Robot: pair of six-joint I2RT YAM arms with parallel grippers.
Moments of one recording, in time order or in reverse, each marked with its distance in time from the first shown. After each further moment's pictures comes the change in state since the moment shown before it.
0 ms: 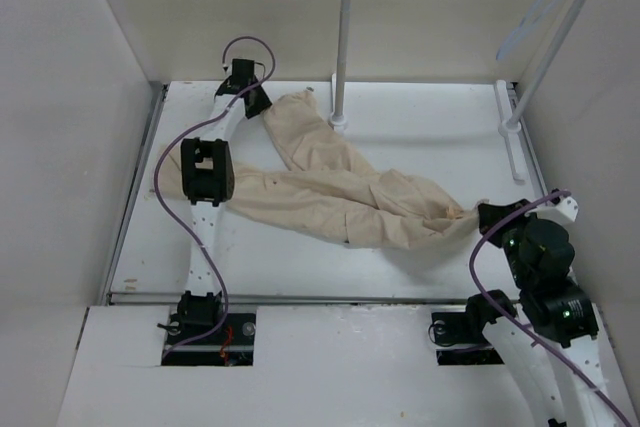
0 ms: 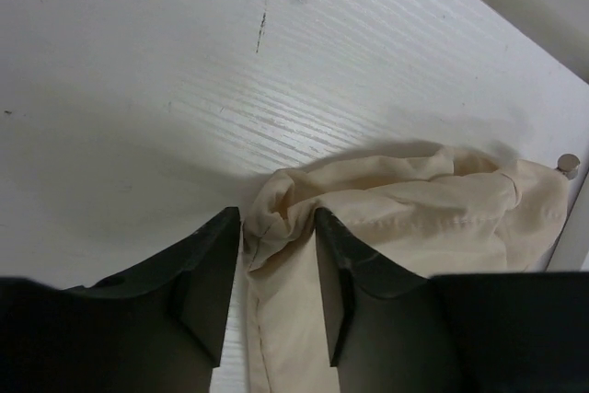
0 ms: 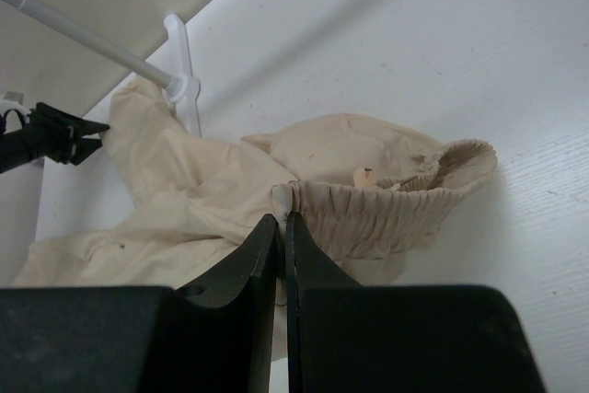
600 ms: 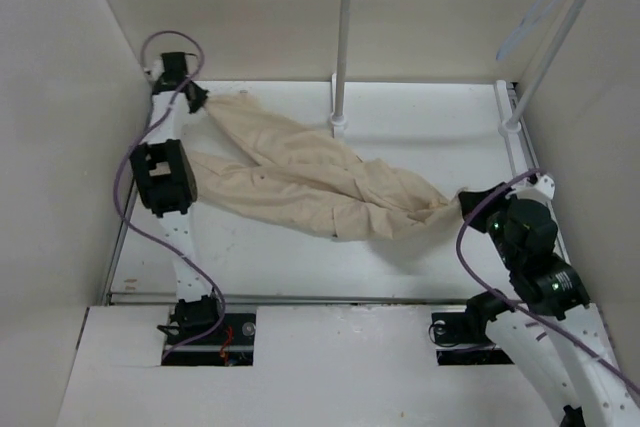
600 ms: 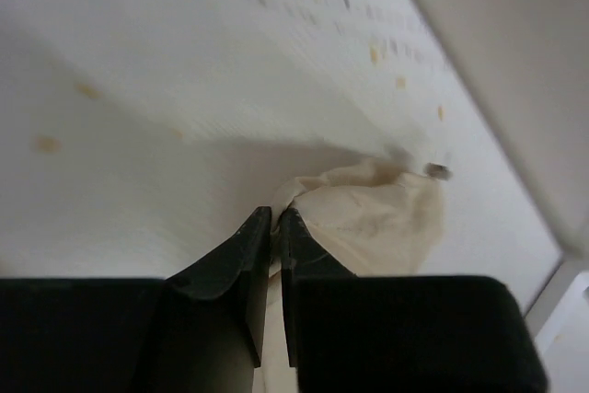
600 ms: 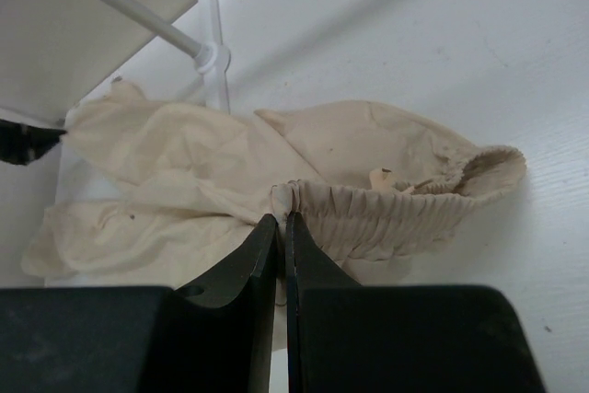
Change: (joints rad) left arm 0.201 -0.209 -0.215 0.001 -0.035 -0.141; right arm 0.092 0.128 -0.007 0.117 -0.019 0.016
